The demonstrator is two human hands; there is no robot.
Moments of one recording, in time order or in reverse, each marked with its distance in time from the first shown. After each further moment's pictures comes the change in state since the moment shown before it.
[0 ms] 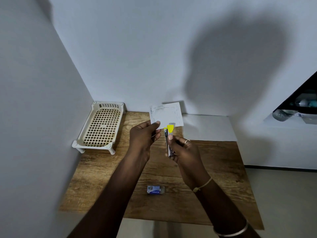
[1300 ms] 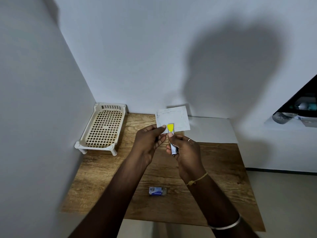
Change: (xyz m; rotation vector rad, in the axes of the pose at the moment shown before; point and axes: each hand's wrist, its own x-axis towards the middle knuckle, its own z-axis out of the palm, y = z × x) left_hand -0.002 -0.003 -0.005 -0.033 -0.153 -0.093; right_hand 0.014 -0.004 0.016 0.137 0.218 0.080
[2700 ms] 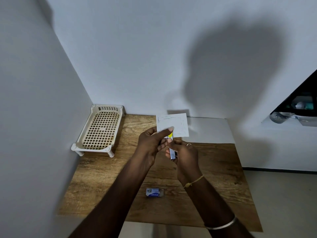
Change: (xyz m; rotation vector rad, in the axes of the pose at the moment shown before) left_hand 0.003 -0.014 0.016 0.079 -0.014 -0.017; right_hand 0.007 0.009 -0.012 -0.113 0.095 0.036
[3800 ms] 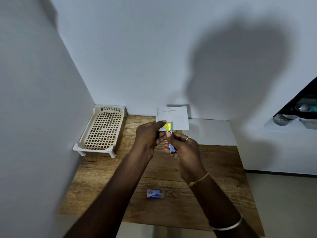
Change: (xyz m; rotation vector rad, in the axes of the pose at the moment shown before) left_hand 0.007 0.026 0.005 -0.058 0.085 0.055; right_hand -0.007 -0.023 0.005 0.067 -0.204 -0.095
